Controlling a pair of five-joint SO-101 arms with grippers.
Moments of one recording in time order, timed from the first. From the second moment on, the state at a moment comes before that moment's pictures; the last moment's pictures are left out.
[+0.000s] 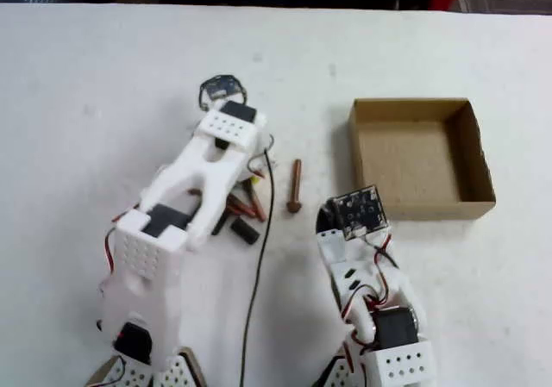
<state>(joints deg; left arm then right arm) 15.6 36.8 -11.6 72.2 47.5 -14.2 -102.2 95.4 45.8 11.6</state>
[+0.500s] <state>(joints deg) 15.4 37.8 -21.5 81.8 24.1 -14.2 -102.2 95.4 45.8 11.6</state>
